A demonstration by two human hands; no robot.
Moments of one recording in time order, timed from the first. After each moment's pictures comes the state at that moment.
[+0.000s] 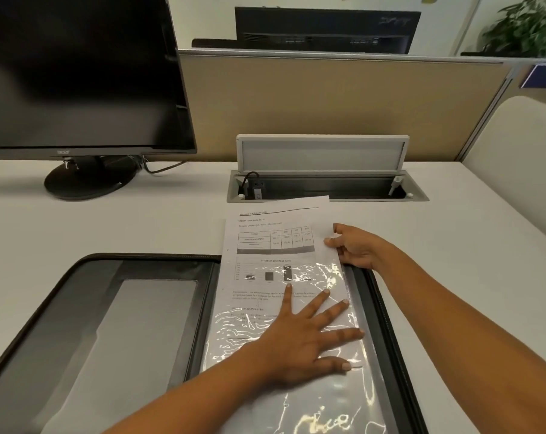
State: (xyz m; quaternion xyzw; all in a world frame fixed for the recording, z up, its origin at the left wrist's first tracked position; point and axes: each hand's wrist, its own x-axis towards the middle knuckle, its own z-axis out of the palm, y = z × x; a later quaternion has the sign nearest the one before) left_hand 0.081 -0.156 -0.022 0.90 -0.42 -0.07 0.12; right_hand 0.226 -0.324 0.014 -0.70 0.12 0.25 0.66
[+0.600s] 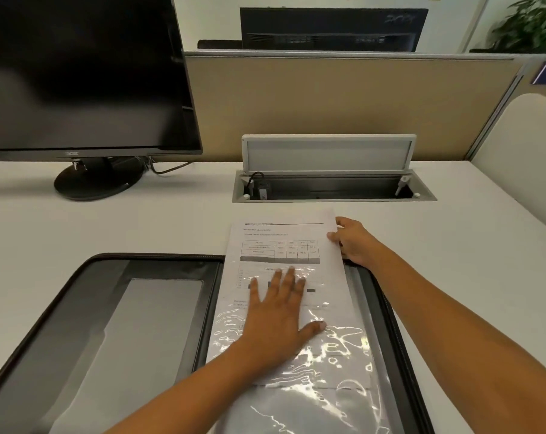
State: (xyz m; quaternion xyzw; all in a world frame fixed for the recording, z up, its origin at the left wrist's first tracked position) left_hand 0.094 -0.136 -0.023 0.98 -0.18 -0.06 0.10; right_hand 0.231 -0.308 0.009 -0.76 0.13 0.14 0.62
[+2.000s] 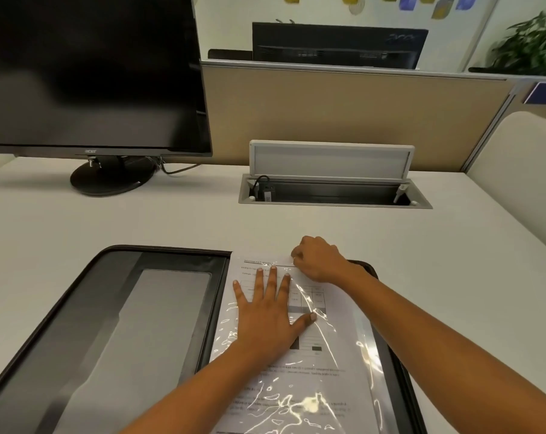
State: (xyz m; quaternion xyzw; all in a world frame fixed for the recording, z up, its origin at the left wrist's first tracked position) left_hand 0.083 -0.132 -0.026 0.99 -0.08 -0.05 0.06; right_hand 0.182 -0.251 0.018 -0.98 -0.14 0.09 0.13
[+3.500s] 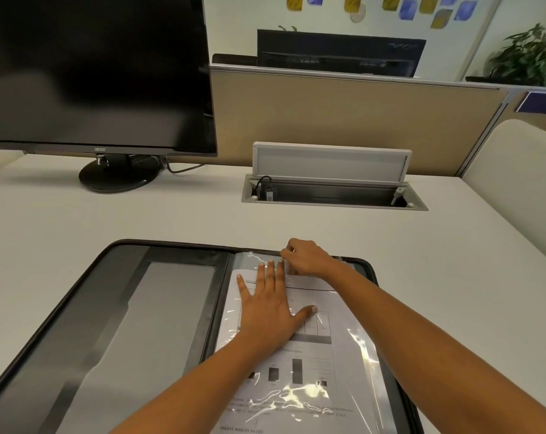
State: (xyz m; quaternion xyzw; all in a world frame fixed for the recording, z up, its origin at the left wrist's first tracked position) left_hand 0.083 -0.132 -0.035 0.99 -0.05 0.00 0.10; right_hand 0.170 -0.230 0.024 -0.95 -0.10 0.16 0.25
